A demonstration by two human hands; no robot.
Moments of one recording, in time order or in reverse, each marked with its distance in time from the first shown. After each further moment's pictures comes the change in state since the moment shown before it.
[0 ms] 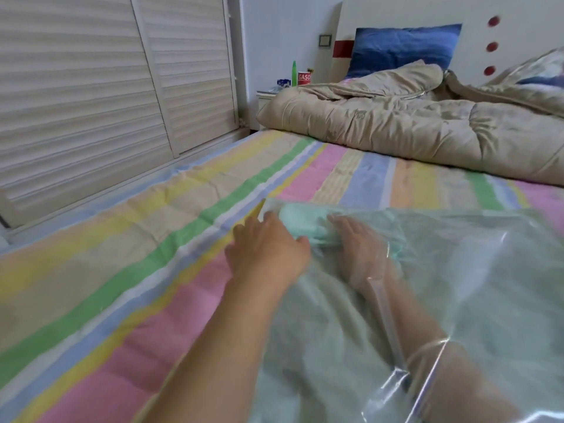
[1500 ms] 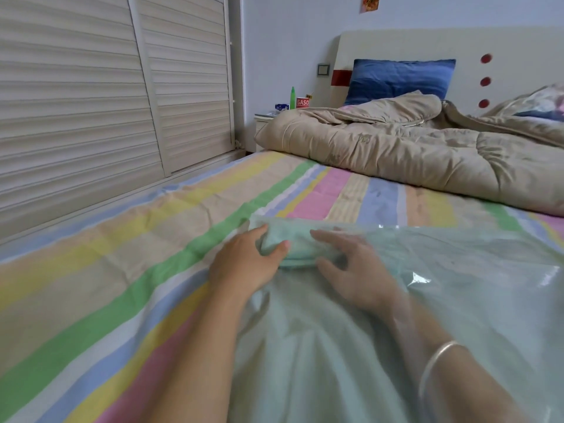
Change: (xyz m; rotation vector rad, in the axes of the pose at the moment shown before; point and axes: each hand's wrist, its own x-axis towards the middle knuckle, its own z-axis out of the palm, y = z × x) left_hand 0.120 -0.050 0.043 -0.285 0.122 0.105; right_hand 0.041 -0.007 0.011 0.288 -0.108 -0.080
